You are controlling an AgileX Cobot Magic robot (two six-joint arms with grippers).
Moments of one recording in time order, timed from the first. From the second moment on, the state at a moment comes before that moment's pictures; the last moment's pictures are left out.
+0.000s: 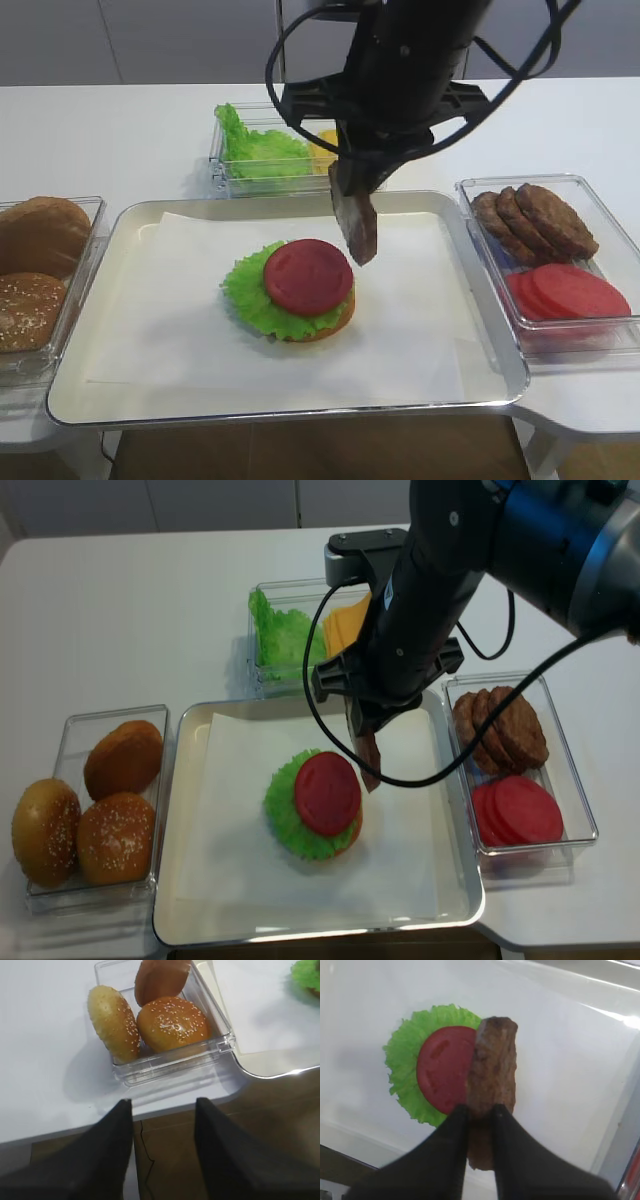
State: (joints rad) left arm -0.10 -0.02 -0.49 0.06 1.19 -0.01; right arm 0.58 1.72 -1.56 0.17 1.19 0.23
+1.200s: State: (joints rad) left arm -0.10 -0.02 -0.49 0.06 1.19 -0.01; right arm 0.59 1.76 -1.56 0.20 1.15 0.24
